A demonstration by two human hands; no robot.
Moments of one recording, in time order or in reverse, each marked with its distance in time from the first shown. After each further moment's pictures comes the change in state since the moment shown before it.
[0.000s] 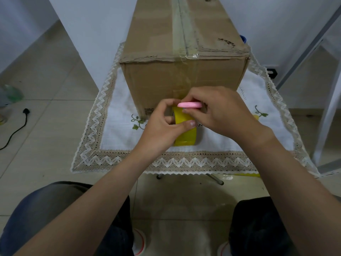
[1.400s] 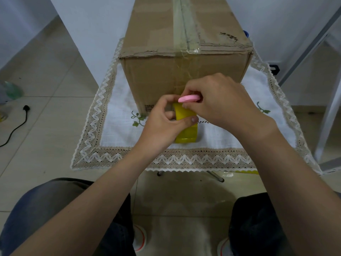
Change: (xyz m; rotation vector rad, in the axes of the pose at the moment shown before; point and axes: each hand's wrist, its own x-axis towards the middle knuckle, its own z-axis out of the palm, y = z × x) left_hand -0.001 0.004 0.004 0.003 0.042 -0.006; right_hand 0.017 -0.023 -0.013 -0.147 -0.122 0.219
